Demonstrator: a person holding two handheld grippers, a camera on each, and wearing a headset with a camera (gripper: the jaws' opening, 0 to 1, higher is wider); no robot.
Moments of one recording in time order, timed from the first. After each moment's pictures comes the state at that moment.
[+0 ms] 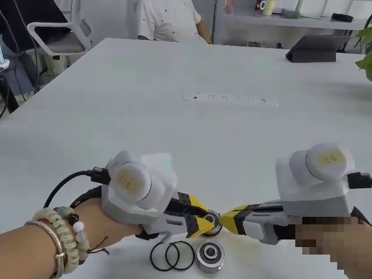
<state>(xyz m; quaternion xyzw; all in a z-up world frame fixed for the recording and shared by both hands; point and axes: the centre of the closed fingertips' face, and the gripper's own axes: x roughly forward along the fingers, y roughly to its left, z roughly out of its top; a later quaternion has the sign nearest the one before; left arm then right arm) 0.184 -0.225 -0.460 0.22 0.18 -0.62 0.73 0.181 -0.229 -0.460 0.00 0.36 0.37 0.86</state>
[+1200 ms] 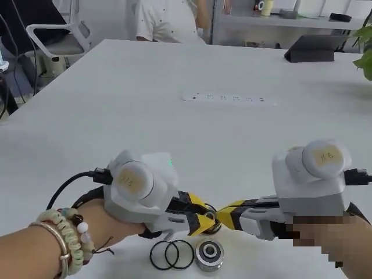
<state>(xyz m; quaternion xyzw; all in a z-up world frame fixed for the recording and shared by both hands) 0.189 -0.228 -0.461 0.20 0.19 -0.61 0.74 0.186 -0.230 -0.459 -0.01 0.35 0.36 0.86</state>
